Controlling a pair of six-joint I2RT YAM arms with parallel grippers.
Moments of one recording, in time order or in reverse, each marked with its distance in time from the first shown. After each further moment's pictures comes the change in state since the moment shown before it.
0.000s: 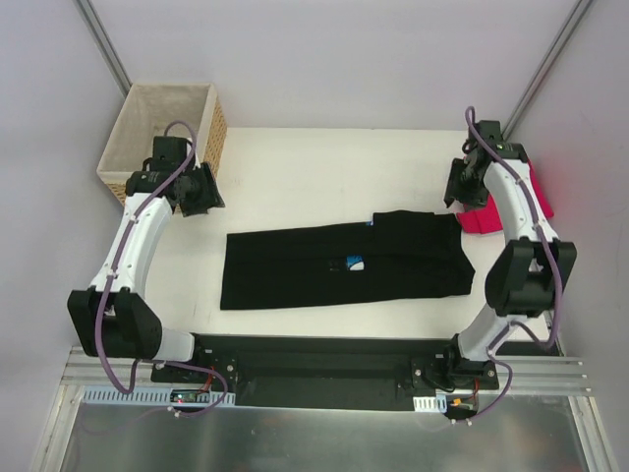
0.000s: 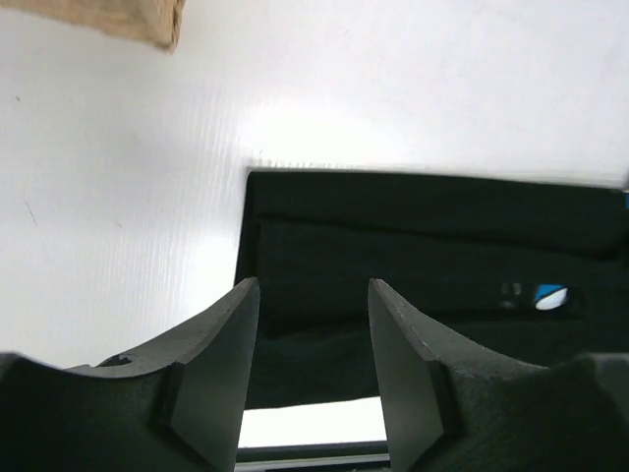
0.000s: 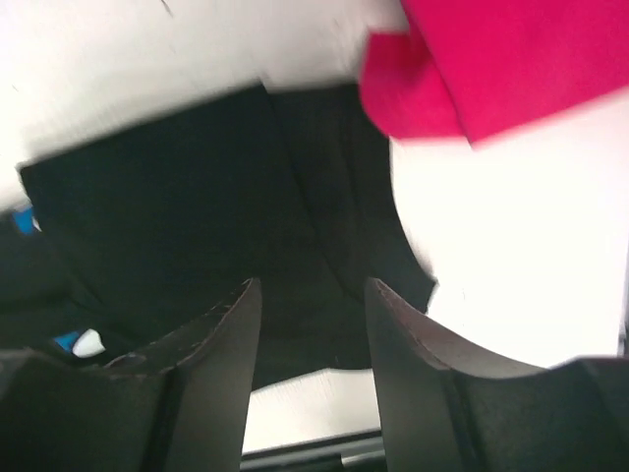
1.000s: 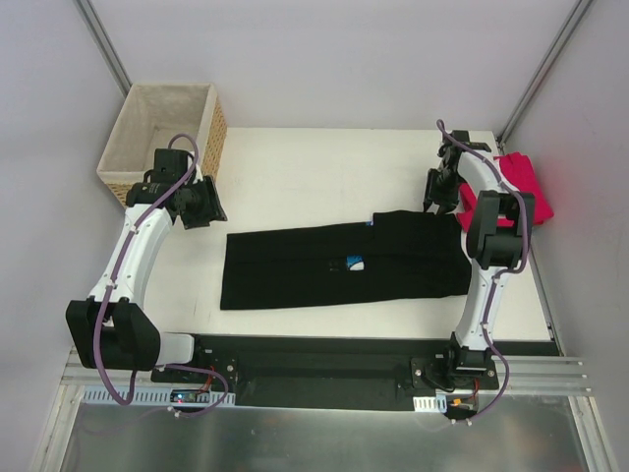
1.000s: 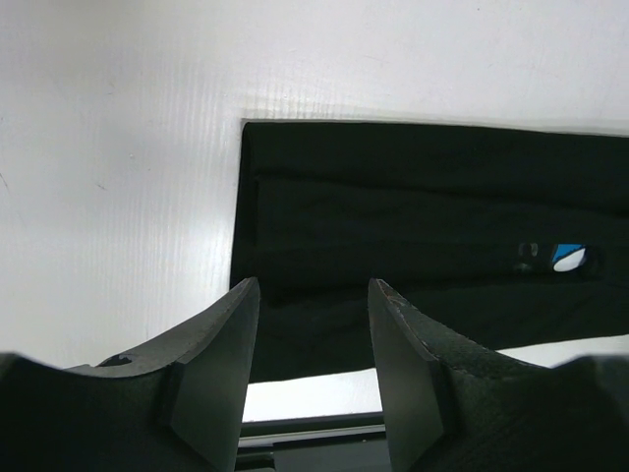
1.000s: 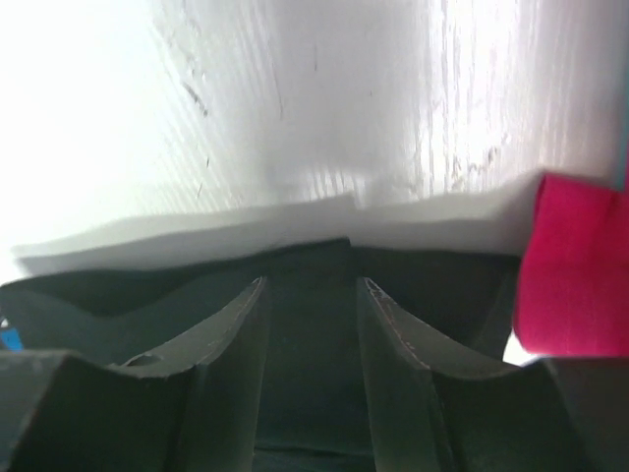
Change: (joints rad) left arm 0.000 -0.081 -0.086 -0.003 0.042 0.021; right arm 0.000 0.491 0.235 0.075 -0.185 -0.021
